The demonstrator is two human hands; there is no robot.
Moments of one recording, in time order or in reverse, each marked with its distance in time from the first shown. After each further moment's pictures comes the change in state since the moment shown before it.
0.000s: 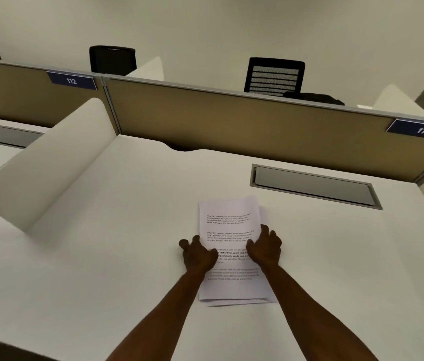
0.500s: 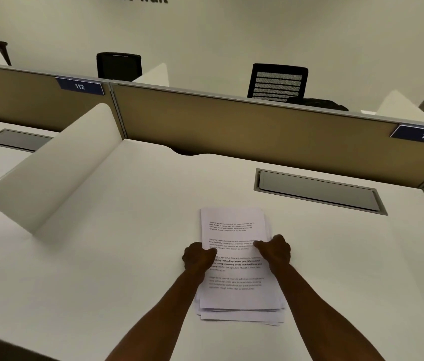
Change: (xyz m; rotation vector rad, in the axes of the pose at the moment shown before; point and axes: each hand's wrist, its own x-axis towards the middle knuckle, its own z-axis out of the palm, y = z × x) left_hand 0.007 0.000 -0.012 -0.164 -0.052 -0.125; right_hand 0.012 0.002 -0.013 0.221 0.011 0.243
